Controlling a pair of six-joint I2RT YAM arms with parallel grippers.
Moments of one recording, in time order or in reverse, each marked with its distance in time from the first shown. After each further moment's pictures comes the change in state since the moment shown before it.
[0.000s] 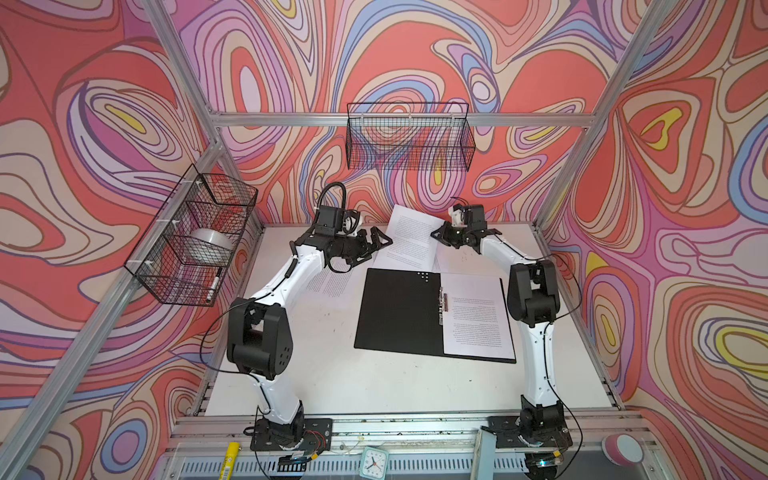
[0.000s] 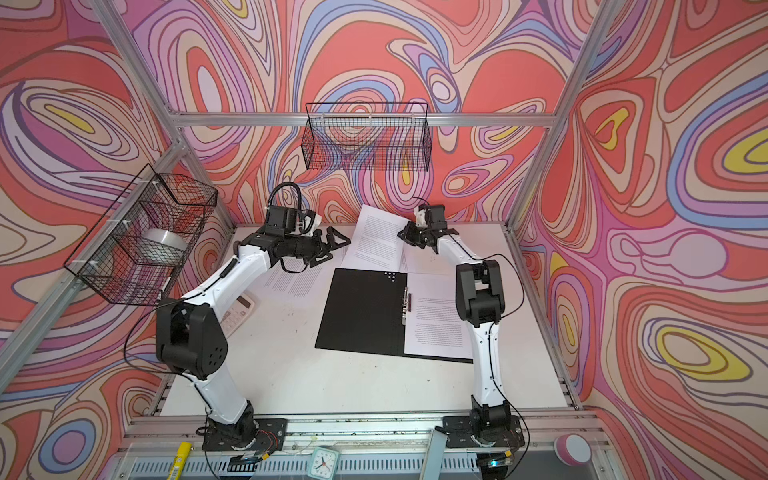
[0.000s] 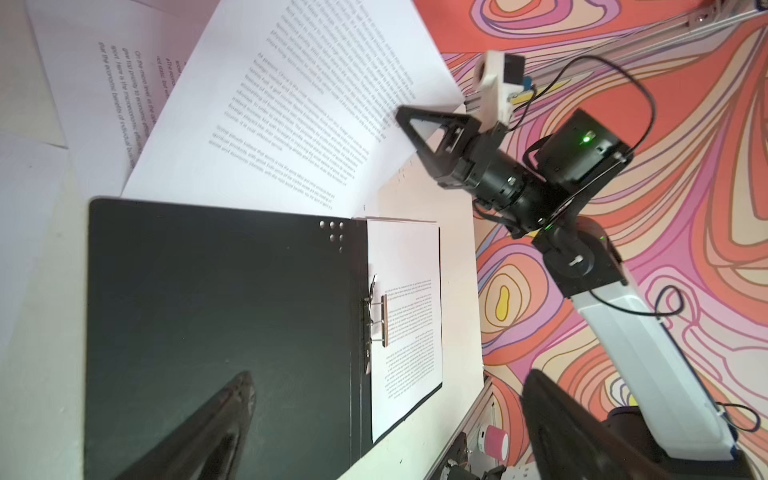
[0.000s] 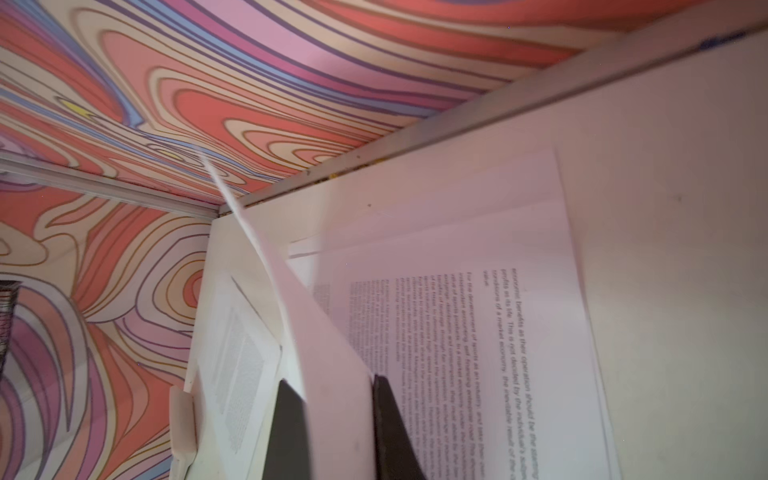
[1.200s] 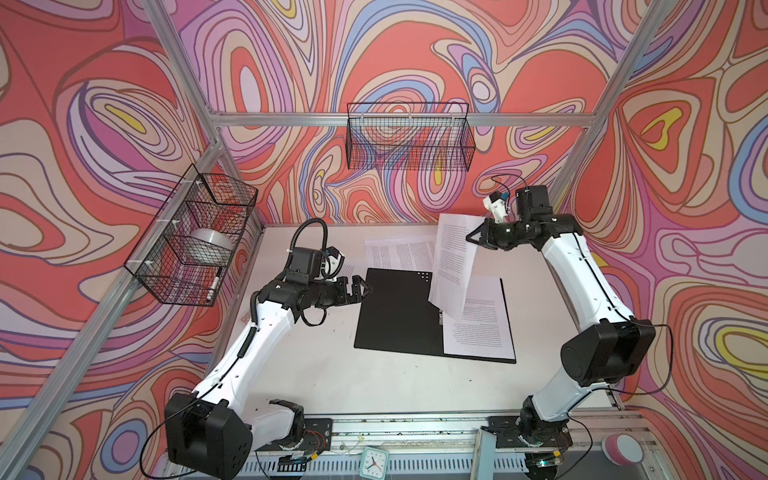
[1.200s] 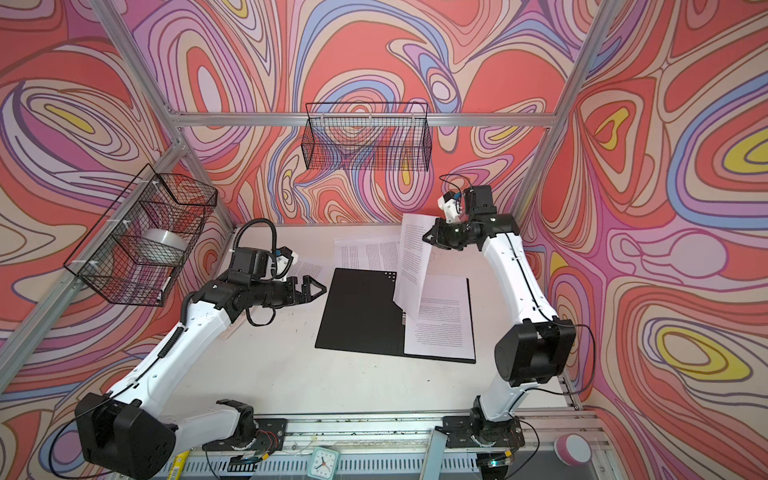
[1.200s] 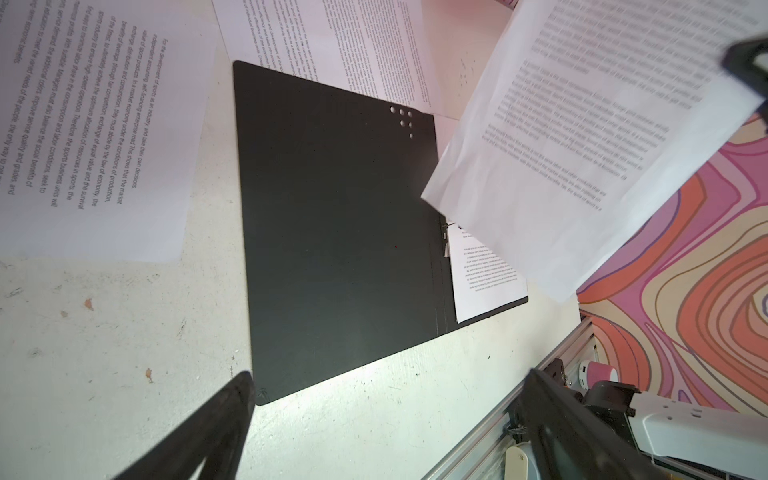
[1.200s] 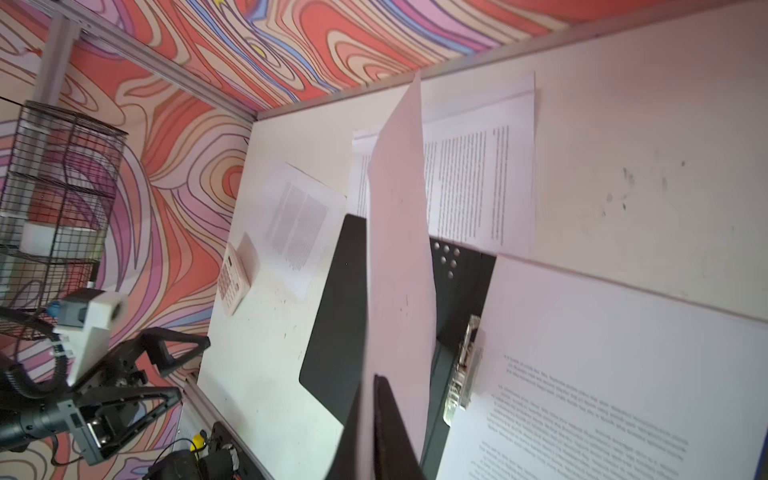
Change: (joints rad) left arm -0.001 -0.517 -0.429 -0.187 -0.146 0.243; right arm -0.077 -0.634 -0.175 -0.752 -0.033 -0.336
